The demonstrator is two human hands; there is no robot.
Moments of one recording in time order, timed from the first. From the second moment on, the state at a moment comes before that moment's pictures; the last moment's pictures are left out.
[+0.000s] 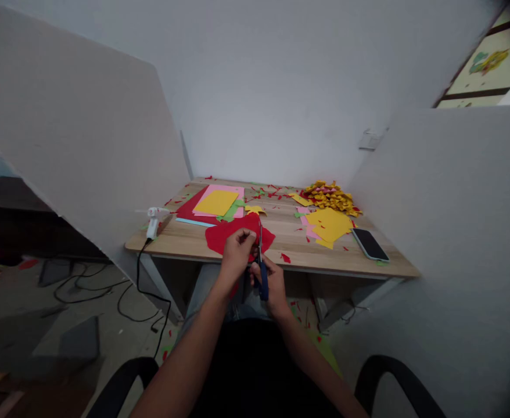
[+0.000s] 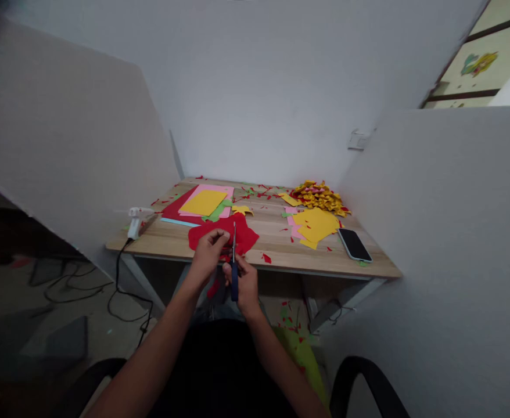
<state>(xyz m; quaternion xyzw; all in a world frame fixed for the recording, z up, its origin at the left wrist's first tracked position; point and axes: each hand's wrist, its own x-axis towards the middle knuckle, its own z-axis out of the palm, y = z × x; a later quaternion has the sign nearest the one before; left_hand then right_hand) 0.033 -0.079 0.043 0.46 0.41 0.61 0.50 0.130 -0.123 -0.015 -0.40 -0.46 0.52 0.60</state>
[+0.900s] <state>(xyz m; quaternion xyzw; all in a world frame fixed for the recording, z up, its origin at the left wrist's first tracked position) 0.047 -0.053 0.005 0.34 0.40 0.63 0.57 0.134 -0.104 -0.041 -0.45 -0.40 0.55 0.58</state>
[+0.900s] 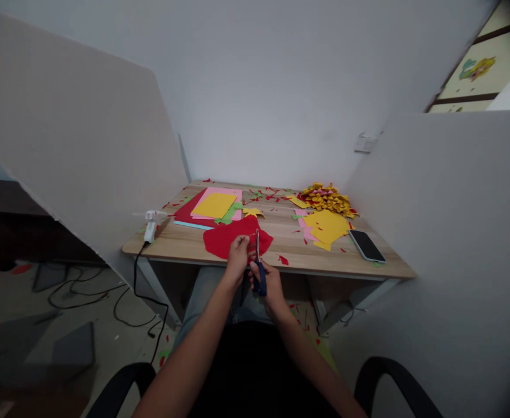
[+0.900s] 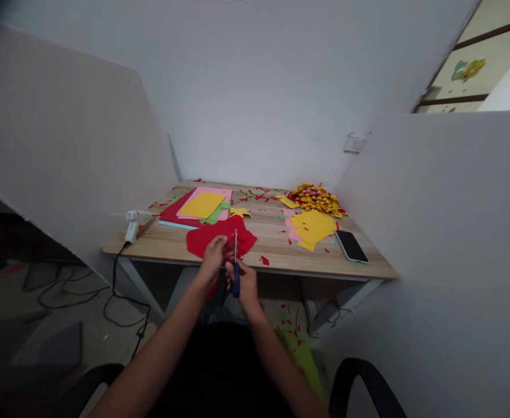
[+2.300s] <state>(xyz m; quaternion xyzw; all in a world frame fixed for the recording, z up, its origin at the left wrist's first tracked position) 0.025 -0.024 0.028 0.03 0.24 0.59 0.77 0.168 -0.123 0.016 -0.17 -0.40 0.82 0.37</state>
